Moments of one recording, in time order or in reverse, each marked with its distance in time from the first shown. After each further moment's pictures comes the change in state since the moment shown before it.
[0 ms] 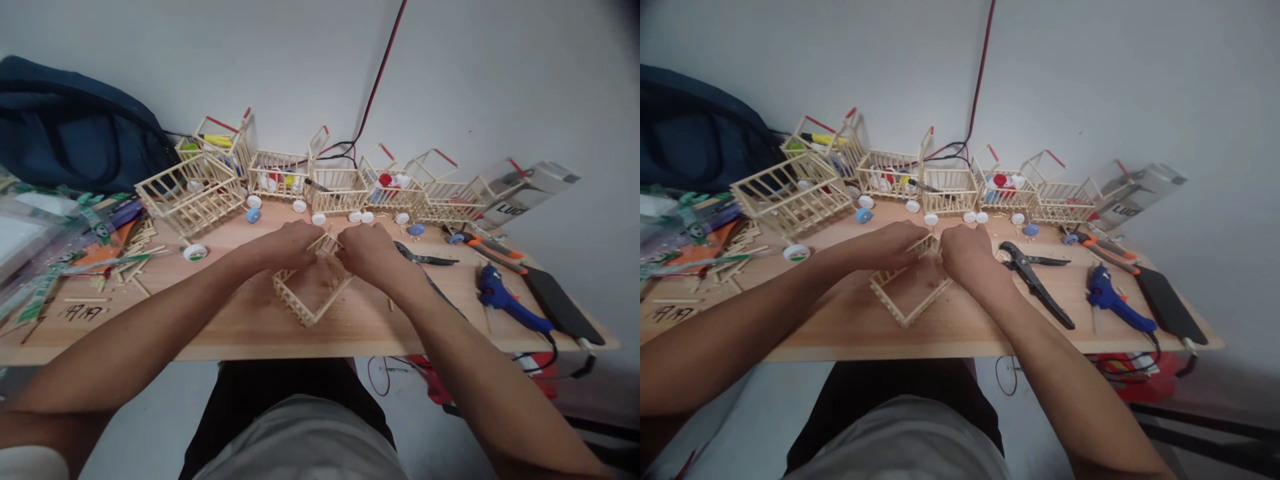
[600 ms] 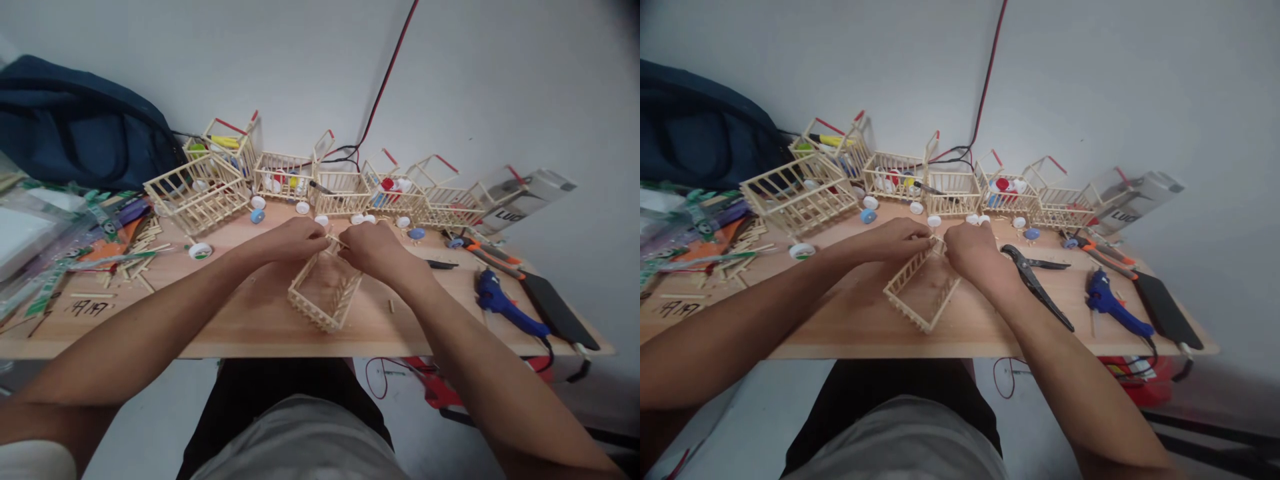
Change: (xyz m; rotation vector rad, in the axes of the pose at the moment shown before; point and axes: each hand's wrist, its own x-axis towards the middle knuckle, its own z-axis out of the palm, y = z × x) left_hand 0.002 -0.005 -0.003 -0.242 0.116 0.018; right_hand 0.004 0.001 -0.010 -0.091 -0.065 -0.031
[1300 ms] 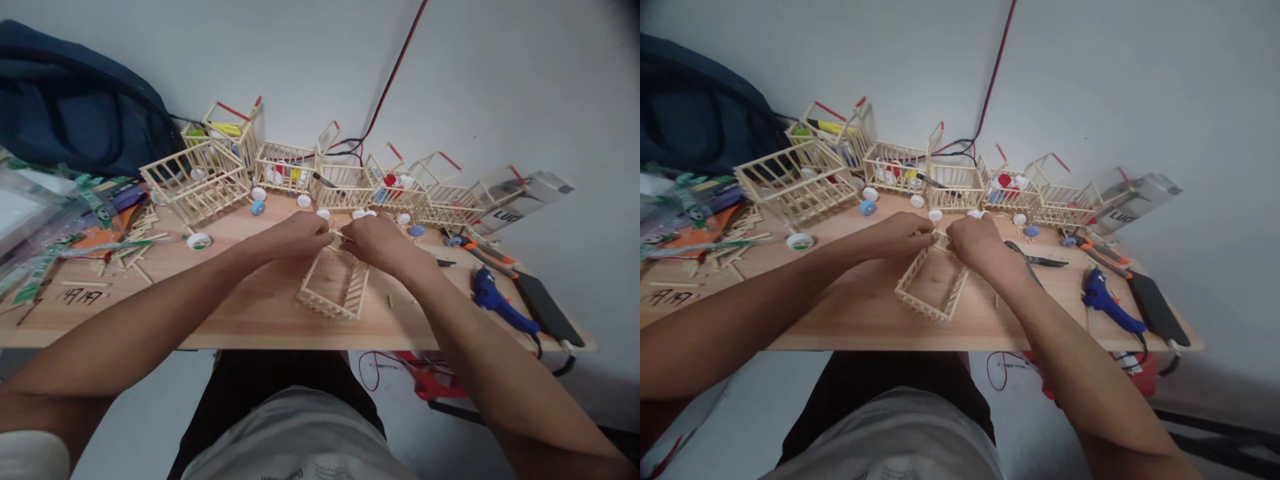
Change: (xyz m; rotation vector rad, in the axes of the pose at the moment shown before) left_hand -0.001 0.008 0.004 0.051 0.045 -0.054; right_hand 0.003 0.007 0.004 -0.082 0.028 -0.076
